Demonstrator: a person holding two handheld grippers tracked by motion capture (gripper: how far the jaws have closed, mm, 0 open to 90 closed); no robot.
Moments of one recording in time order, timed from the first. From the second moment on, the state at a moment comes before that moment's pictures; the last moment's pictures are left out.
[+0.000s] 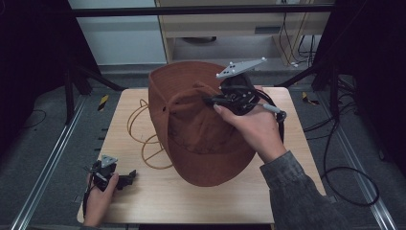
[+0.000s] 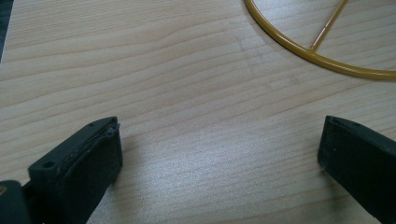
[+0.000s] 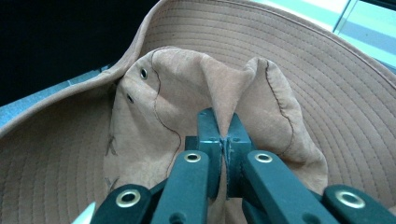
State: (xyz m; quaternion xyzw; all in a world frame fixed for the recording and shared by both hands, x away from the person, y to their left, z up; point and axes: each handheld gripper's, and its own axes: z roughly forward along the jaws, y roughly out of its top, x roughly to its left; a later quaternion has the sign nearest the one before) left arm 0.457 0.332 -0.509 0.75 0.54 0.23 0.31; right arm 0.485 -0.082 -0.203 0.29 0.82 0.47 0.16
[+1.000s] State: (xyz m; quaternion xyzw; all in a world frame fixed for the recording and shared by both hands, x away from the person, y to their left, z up) left arm 0.458 0.332 -0.508 0.75 0.54 0.23 0.31; right arm 0.502 -0.031 -0.192 0.27 0.83 0.46 0.17
